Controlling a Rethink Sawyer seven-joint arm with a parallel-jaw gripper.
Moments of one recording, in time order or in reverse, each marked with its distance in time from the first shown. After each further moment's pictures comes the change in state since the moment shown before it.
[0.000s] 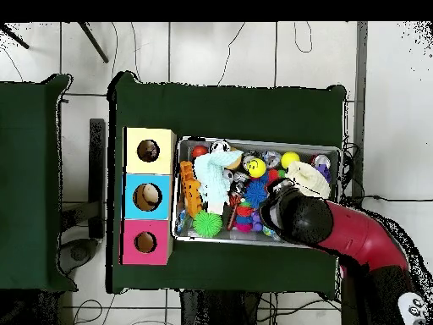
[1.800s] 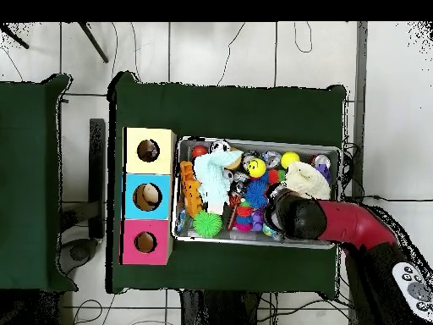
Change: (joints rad) arm -0.138 0.153 0.173 -0.041 -0.285 -0.034 0.000
